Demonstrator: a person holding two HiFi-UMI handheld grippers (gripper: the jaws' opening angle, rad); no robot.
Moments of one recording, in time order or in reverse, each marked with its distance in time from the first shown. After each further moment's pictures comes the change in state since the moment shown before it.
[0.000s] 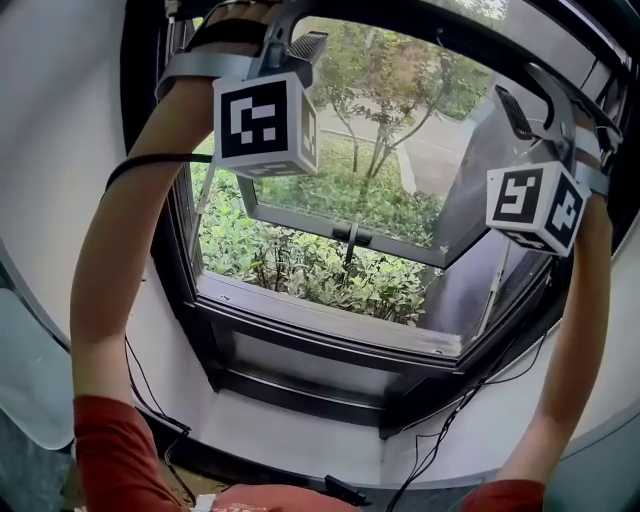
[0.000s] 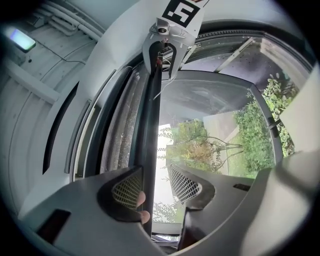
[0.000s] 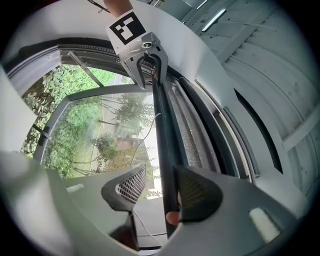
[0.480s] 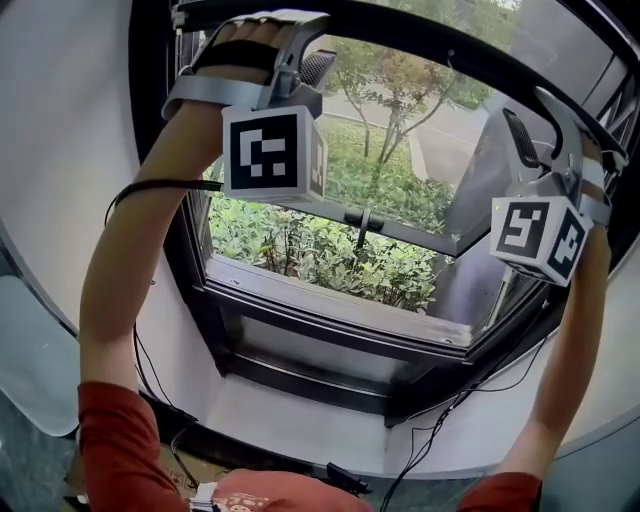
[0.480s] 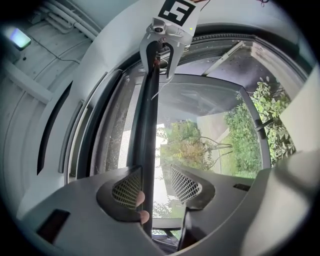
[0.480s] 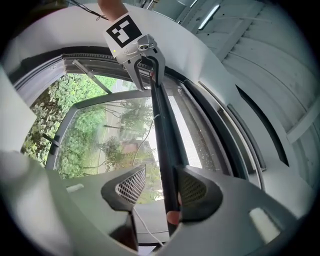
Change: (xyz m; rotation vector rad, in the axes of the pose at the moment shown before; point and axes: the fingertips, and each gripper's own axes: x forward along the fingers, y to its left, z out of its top) left arm -0.031 -0.049 -0.001 0.010 0.002 -0.073; right arm -0.029 0.047 0.006 0.055 -0.008 0.055
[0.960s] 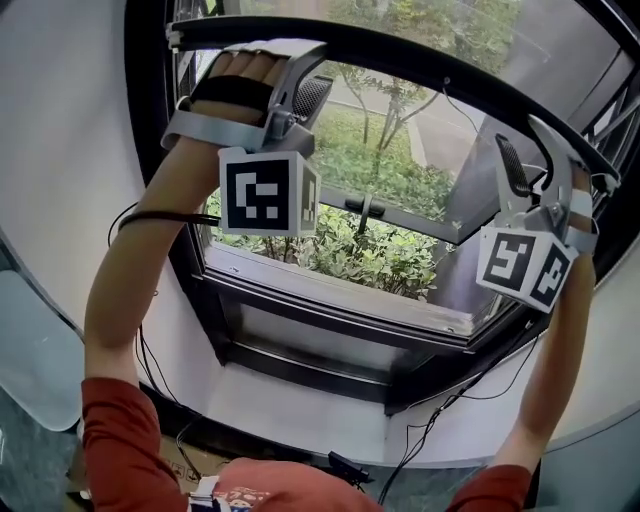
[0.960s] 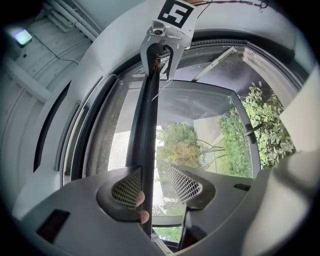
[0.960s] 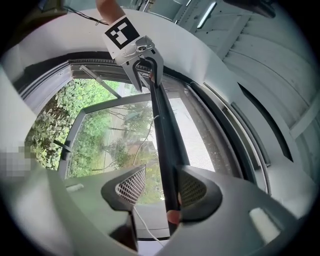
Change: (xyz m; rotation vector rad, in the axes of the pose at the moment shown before) left arm -0.030 -0.050 0.004 -0.005 -0.019 -0.058; right arm -0.032 0.050 -0.002 0.036 0.010 0.062
